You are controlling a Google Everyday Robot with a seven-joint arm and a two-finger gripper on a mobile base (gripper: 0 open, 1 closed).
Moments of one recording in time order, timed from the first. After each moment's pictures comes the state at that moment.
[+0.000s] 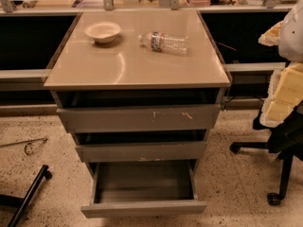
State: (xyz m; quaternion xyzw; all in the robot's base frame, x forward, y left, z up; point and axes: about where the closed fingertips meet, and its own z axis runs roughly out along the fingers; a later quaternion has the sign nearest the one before) arm 0.438 -0.216 0.977 -0.60 0.78 -0.04 0.16
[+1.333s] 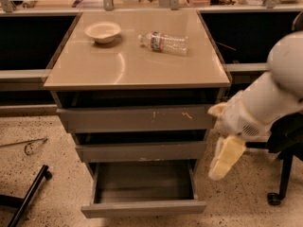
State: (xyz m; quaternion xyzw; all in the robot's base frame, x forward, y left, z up) arm 0.431 -0.159 0.798 -0.62 0.76 0.12 0.17
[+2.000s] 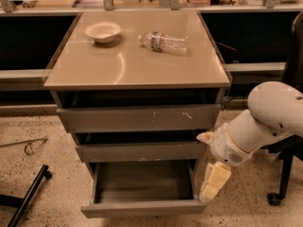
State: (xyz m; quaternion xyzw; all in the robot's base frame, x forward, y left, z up) arm 0.408 -0.140 0.703 -0.62 0.75 0.20 0.15
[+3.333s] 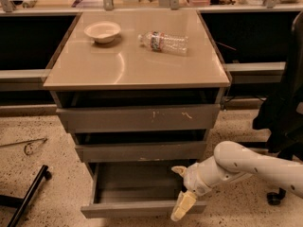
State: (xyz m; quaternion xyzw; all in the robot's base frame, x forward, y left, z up) arm 0.421 -0.080 0.490 -0.59 0.72 0.31 0.21
